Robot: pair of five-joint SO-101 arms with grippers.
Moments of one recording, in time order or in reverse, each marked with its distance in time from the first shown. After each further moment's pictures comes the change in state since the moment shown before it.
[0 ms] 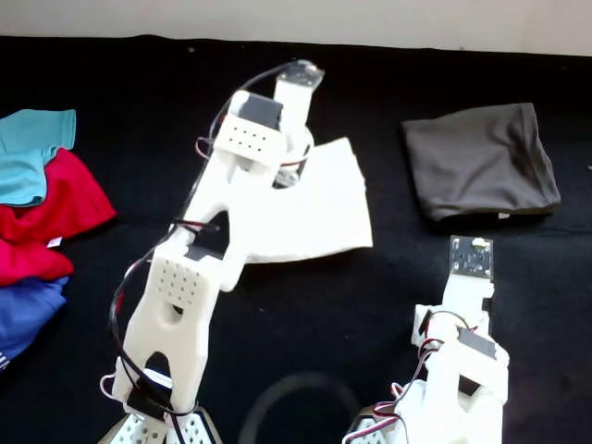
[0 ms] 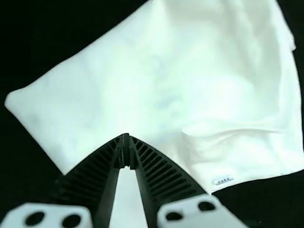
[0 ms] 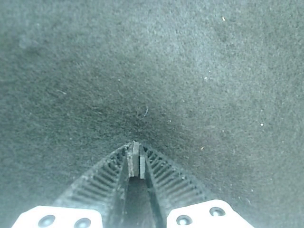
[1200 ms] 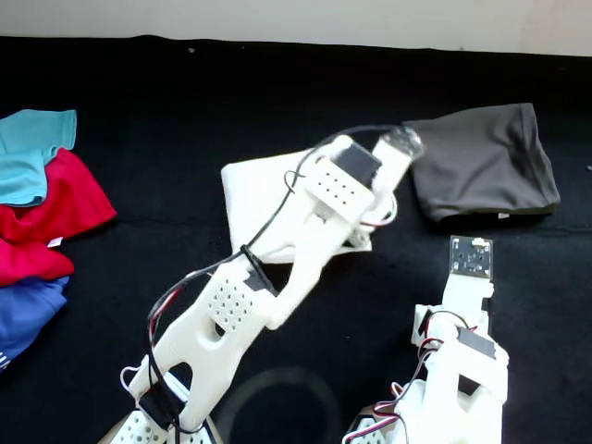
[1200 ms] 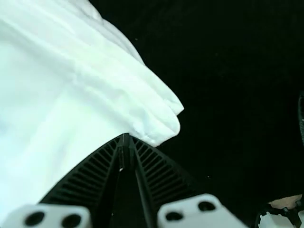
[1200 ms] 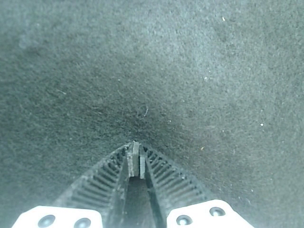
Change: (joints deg) left arm 20.3 4.4 -6.8 10.0 0.0; right arm 0.0 0.0 0.0 0.0 0.0
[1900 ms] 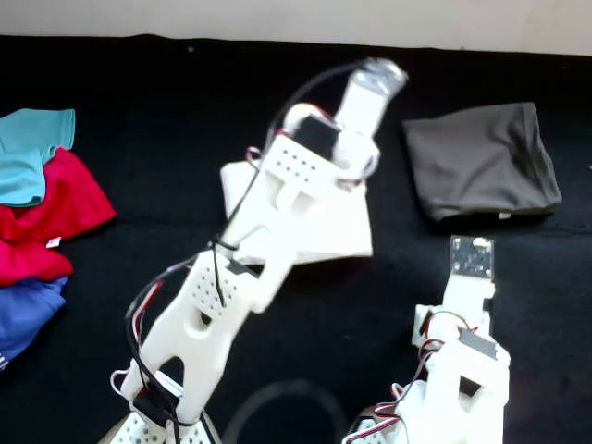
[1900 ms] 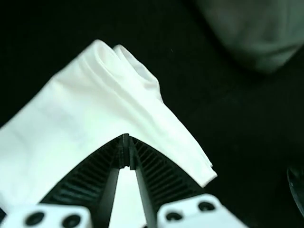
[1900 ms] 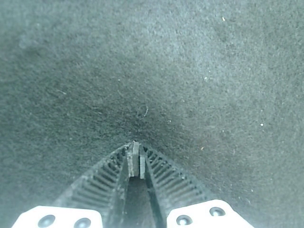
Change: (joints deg) left arm -9.6 2.7 -16.7 -10.4 0.0; right arm 0.0 0.0 0.0 0.0 0.0
